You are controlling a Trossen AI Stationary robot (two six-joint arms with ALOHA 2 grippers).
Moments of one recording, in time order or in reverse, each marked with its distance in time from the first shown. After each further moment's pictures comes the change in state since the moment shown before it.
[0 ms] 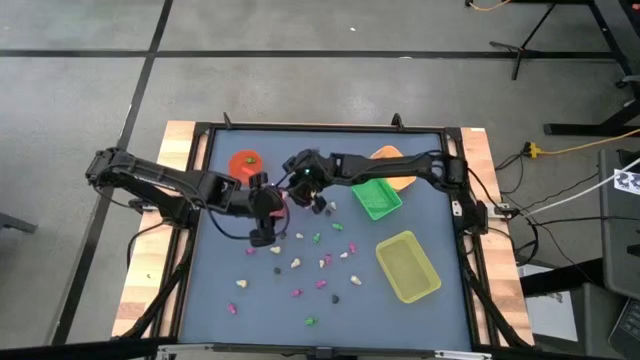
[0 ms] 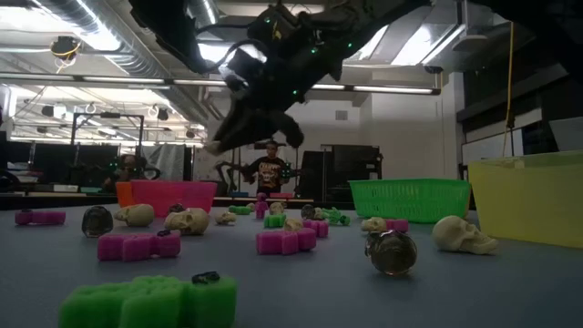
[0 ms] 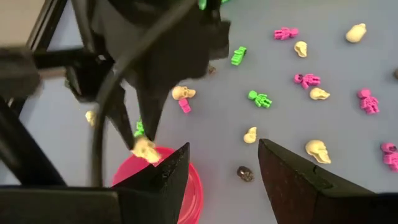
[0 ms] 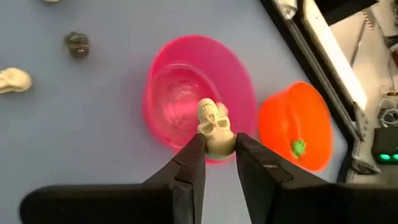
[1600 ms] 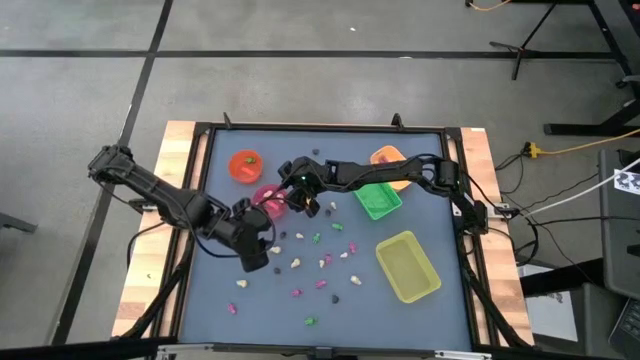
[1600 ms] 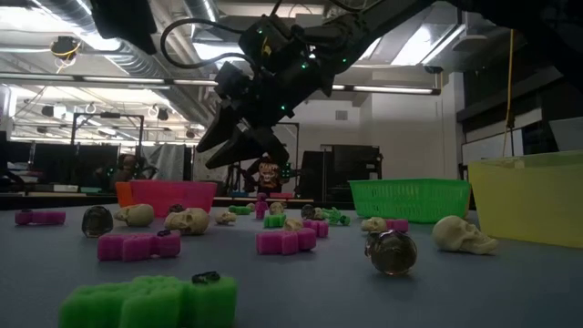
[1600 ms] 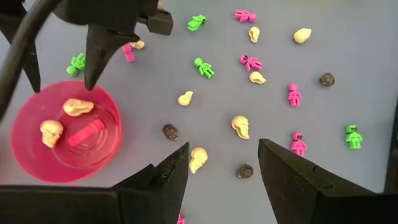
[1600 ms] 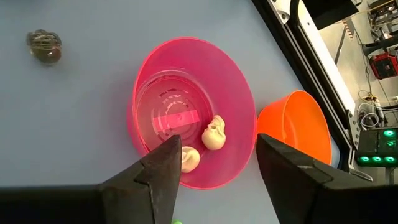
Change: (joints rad) left arm -0.261 0.000 0.000 -0.074 -0.035 -0.546; right arm 0.005 0.065 -0.001 0.119 0.037 -0.008
